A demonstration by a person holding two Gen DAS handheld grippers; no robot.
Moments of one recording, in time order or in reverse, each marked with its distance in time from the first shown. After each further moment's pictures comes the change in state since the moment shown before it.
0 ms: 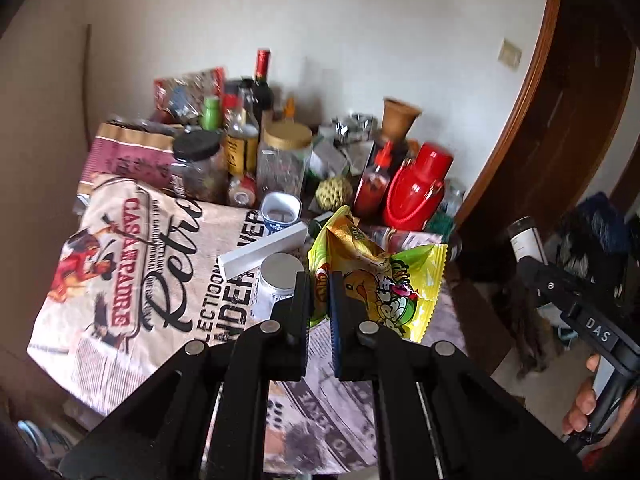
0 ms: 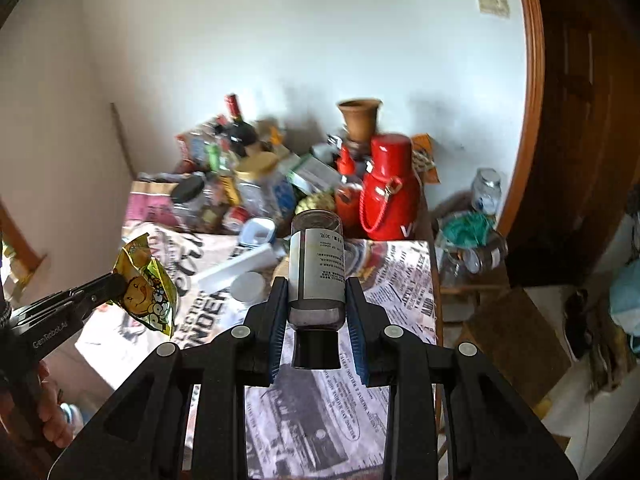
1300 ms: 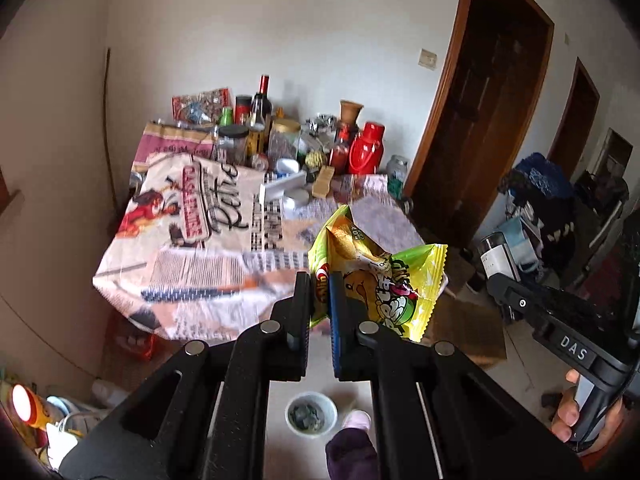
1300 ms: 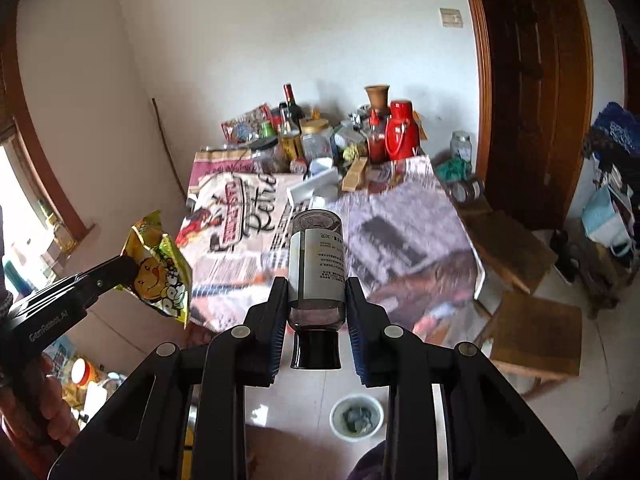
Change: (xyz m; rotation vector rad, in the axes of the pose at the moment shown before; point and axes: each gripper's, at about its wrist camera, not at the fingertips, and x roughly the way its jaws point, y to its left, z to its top) left arm -0.263 0.100 -0.188 0.143 -0.042 -0.141; right arm -0.191 0.180 -0.204 0.107 -0.034 -0.068
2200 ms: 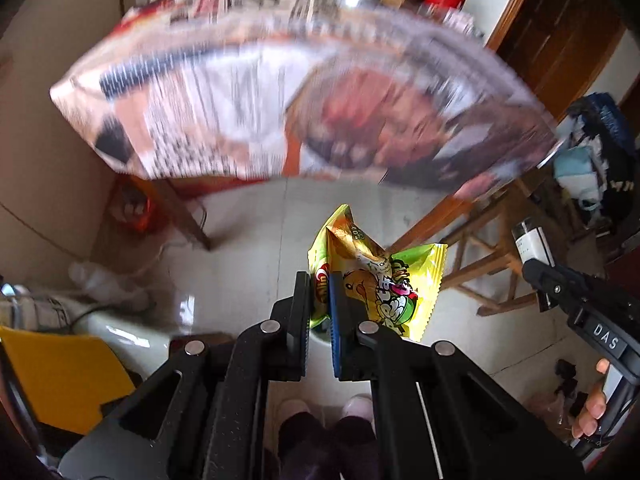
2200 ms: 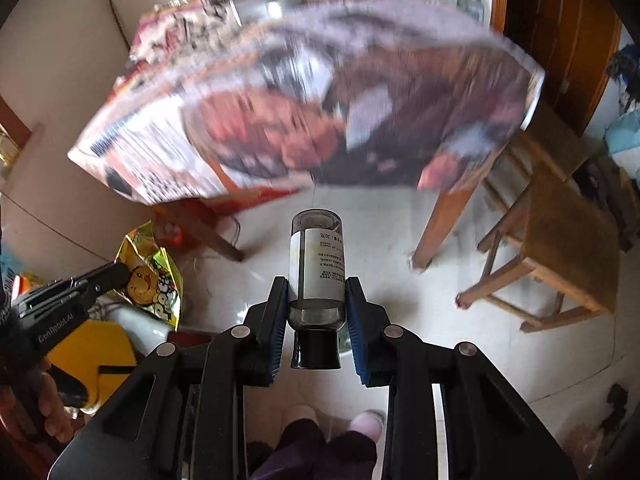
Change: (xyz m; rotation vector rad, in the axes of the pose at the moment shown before) left arm 0.198 0.042 -0.204 -0.132 0.423 0.160; right arm 0.194 -0.081 -0.167 0.006 0.409 -0.006
